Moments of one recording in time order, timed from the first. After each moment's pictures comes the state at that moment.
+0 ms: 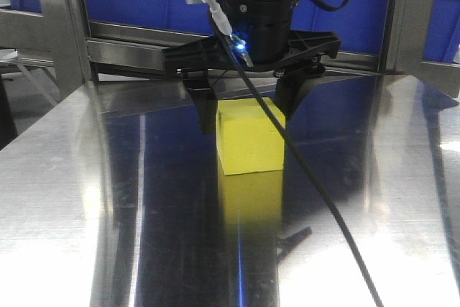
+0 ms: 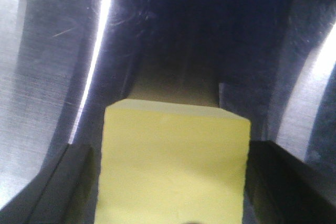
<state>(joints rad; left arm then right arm) 0.03 -0.01 0.00 0.13 0.08 -0.20 0.73 1.90 -1.50 -0.19 0.89 0.57</state>
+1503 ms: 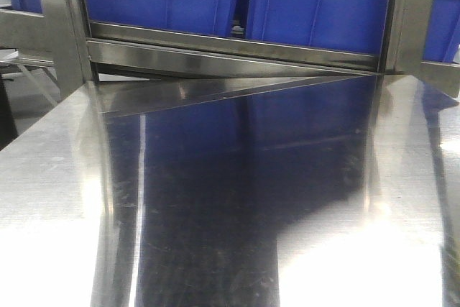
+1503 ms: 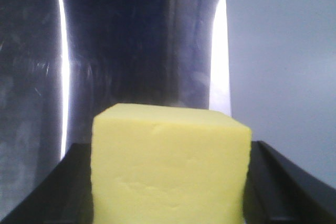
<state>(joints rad) 0.03 -0.01 0.00 0.13 0.08 -0.20 0.09 1.03 -0.77 -0.11 0.71 0.15</state>
